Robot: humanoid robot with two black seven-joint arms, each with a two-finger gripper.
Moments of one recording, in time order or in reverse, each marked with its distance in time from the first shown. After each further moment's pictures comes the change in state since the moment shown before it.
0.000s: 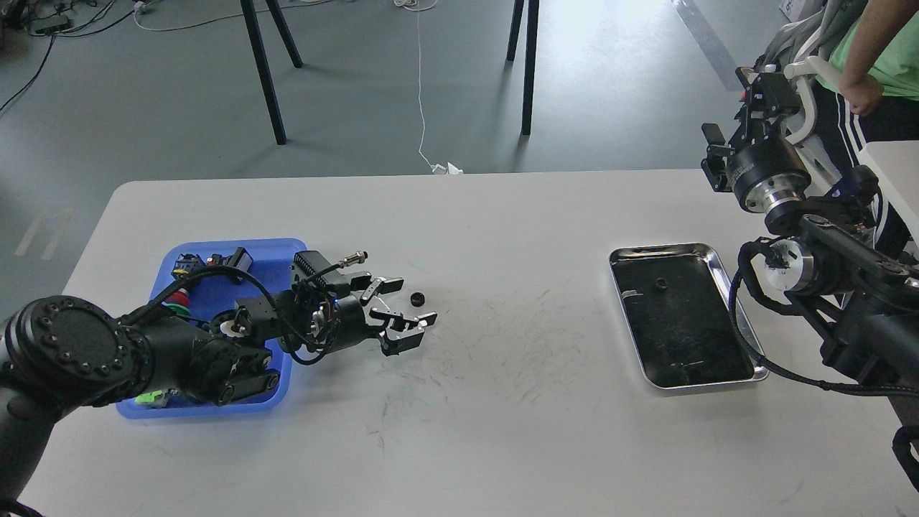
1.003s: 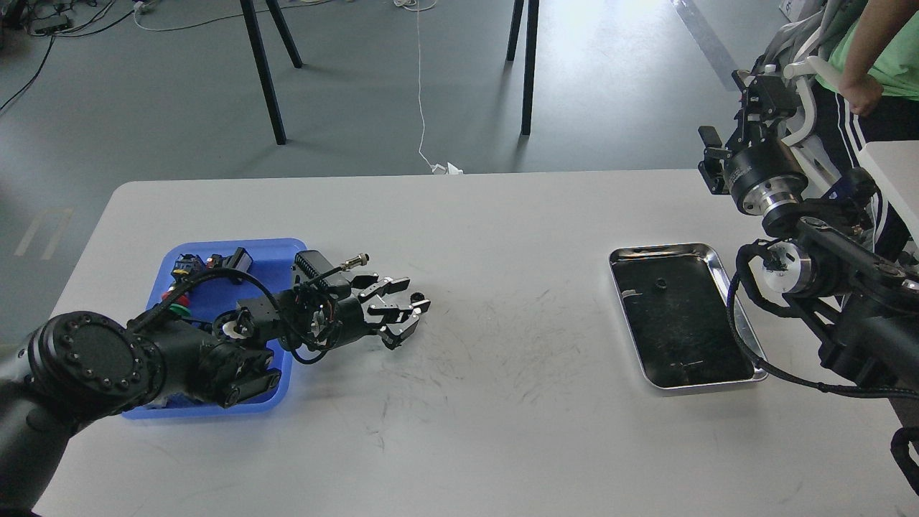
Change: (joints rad) left arm 0.052 -0.027 0.003 0.105 0.006 0.001 0.000; right arm -0.005 0.004 -0.001 -0.001 -0.005 0.001 0.000
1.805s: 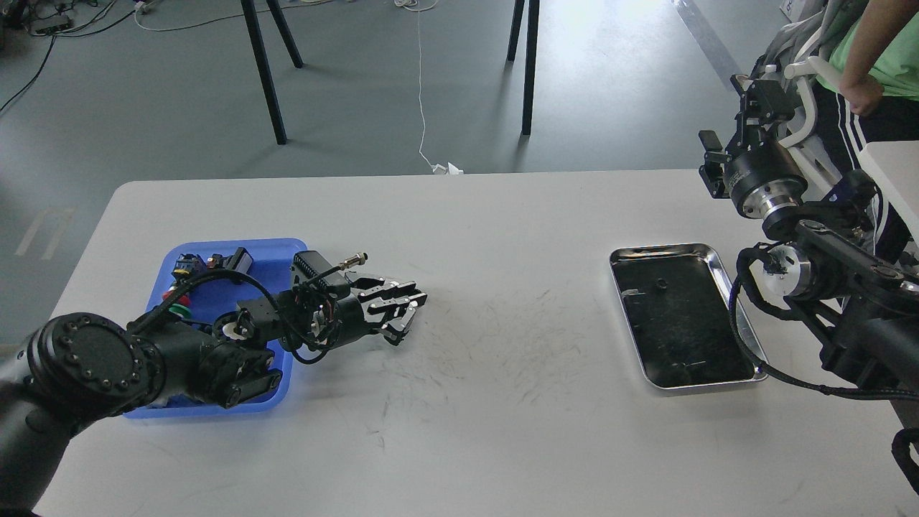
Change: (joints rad) left arm -0.006 0.003 -0.020 0.000 -0.017 -0.002 -0.001; right arm 0.001 0.000 -0.023 -0.011 -0.006 0.000 0.000
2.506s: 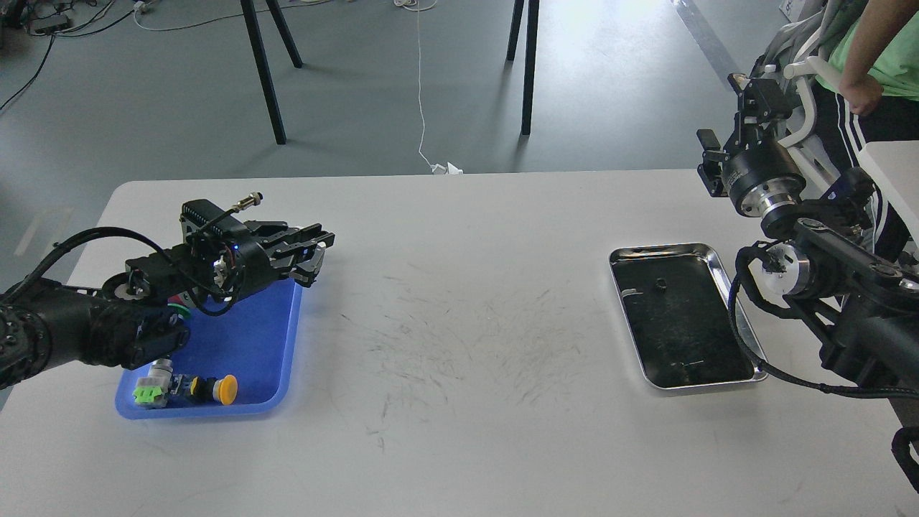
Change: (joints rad) left arm -0.069 0.333 -0.057 -0.115 0.008 0.002 0.001; right arm 0.007 0.001 -0.003 0.002 0.001 0.000 0.000
